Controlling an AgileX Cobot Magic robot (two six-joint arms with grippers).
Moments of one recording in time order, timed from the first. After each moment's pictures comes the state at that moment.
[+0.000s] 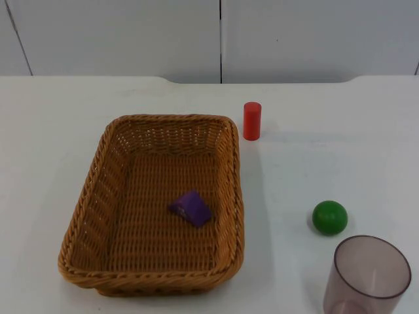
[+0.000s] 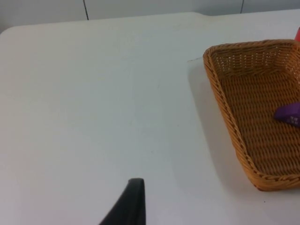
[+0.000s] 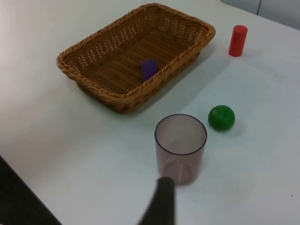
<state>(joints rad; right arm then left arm) 0.63 0.00 -0.52 0.03 1.08 -0.05 -0.11 0.00 -0.50 -0.01 1.08 -0.01</state>
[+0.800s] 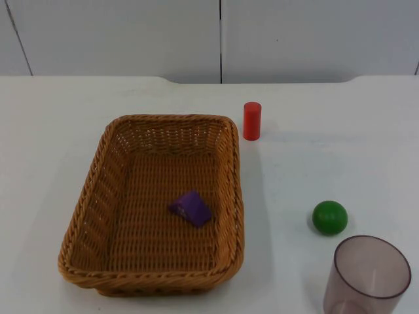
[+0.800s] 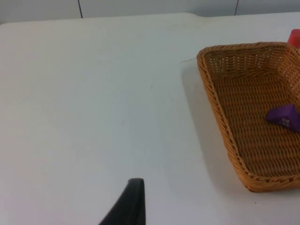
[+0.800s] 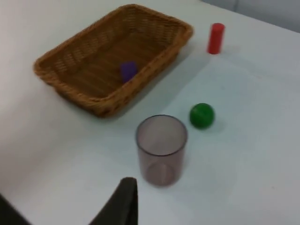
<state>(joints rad) 0.53 0.00 -0.52 0.03 1.08 -0.05 -0.11 0.00 -0.50 -0.03 1.08 -0.03</state>
